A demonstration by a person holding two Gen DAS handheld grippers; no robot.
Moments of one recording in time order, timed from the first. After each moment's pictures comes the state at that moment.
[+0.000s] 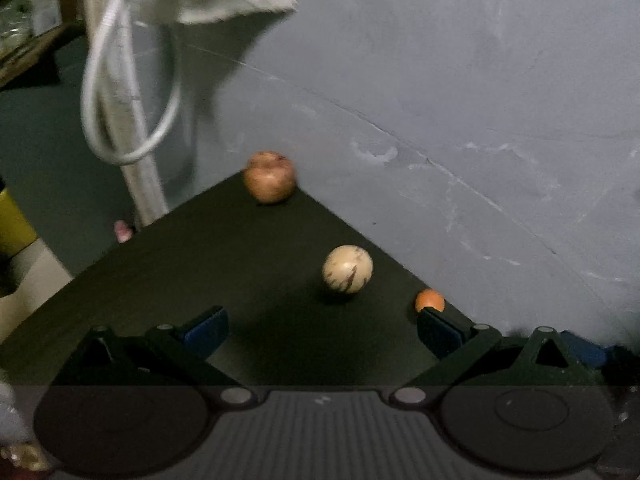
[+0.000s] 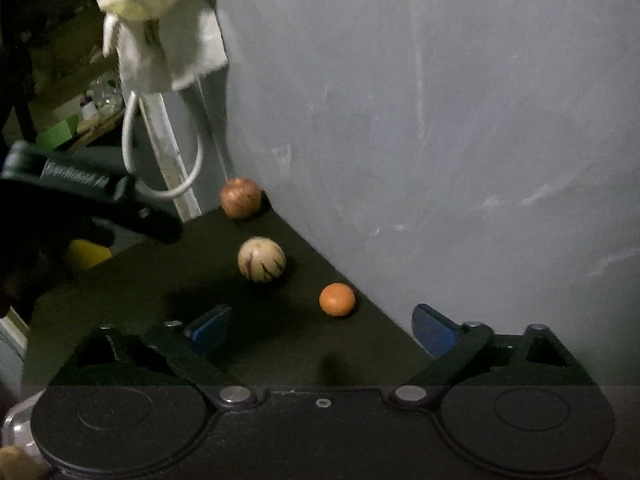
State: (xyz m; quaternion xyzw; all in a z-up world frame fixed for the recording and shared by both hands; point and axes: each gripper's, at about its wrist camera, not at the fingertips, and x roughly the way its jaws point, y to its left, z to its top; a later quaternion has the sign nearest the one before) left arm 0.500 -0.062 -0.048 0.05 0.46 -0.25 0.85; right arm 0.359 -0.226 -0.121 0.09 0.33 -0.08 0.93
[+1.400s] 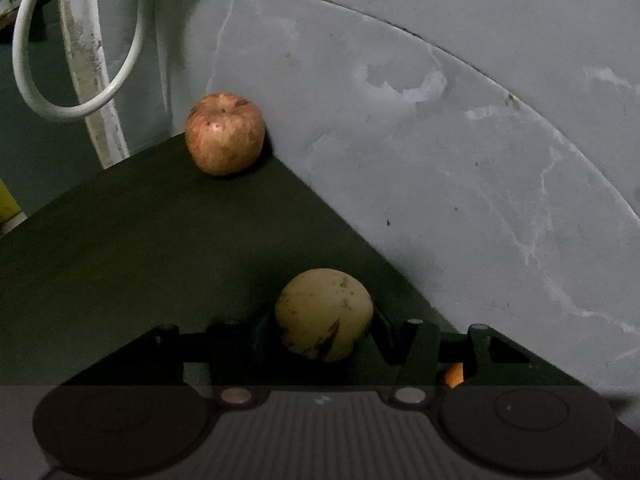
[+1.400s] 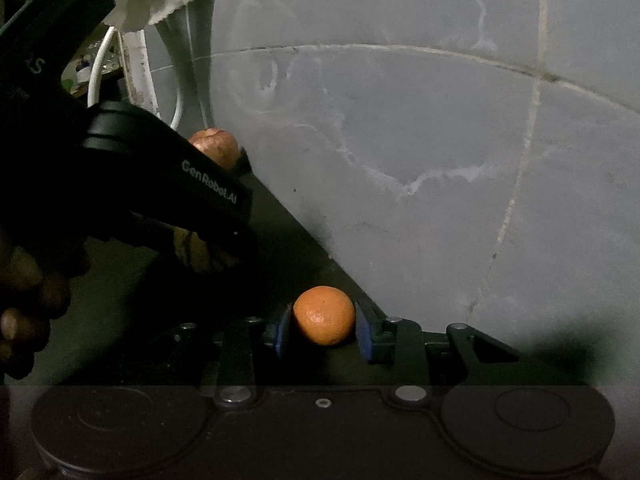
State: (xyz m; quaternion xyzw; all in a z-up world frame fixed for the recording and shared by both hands) left arm 0.540 -0.139 -0.150 0.02 0.48 -0.20 0.86; right arm 0.411 -0.238 -0.183 0.05 0.34 -0.08 0.94
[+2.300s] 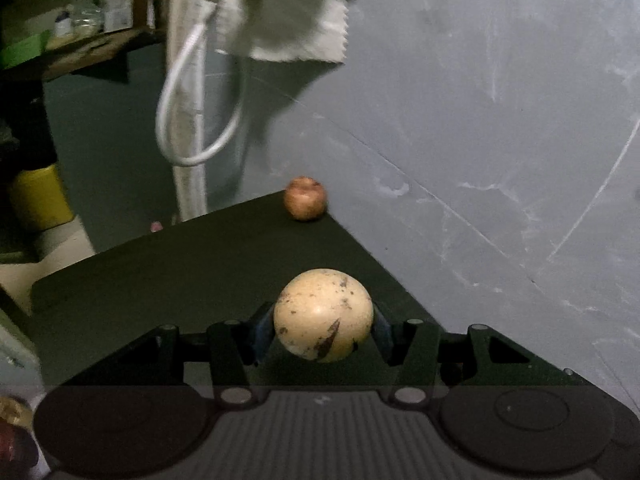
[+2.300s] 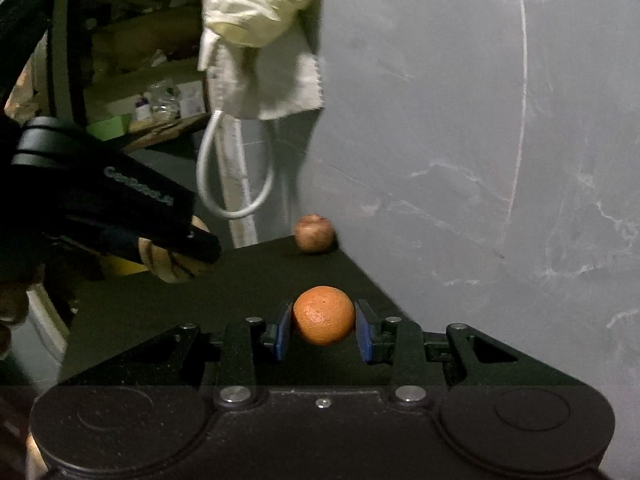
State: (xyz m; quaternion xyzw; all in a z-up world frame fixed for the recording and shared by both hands) left arm 0.405 -0.015 -0.013 -0.03 0.39 -0.17 0.90; right arm 0.298 -0.146 -0.060 0.03 0.27 -0.02 0.96
